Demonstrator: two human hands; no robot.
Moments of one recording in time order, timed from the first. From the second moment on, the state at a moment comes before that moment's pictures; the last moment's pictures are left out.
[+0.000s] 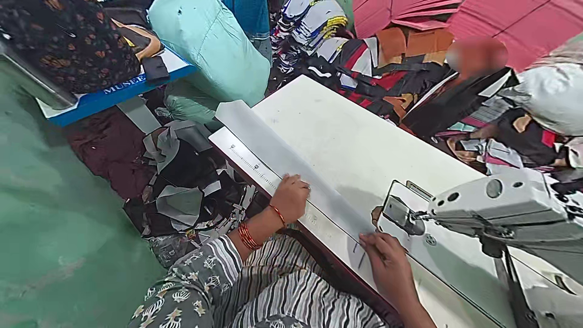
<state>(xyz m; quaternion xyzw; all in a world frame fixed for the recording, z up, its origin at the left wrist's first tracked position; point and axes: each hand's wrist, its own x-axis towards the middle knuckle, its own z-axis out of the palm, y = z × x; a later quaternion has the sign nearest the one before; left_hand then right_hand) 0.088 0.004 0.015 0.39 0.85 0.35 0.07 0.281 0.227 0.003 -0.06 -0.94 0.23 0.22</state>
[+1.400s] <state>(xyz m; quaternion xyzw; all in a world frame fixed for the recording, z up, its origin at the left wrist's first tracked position) -0.062 -0.140 -0.022 0.14 0.89 0.41 -0.13 0.083 0.079 0.002 0.12 -0.97 0.18 0.10</state>
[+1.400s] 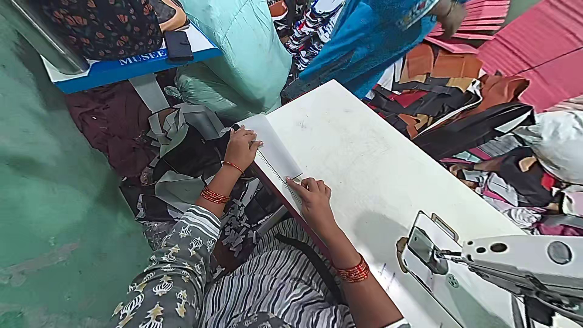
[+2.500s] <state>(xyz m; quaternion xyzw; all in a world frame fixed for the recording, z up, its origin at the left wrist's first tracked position) -0.065 -0.142 -0.018 0.12 0.90 0.40 -0.11 0.083 0.078 0.002 0.11 -0.98 0.16 0.10</state>
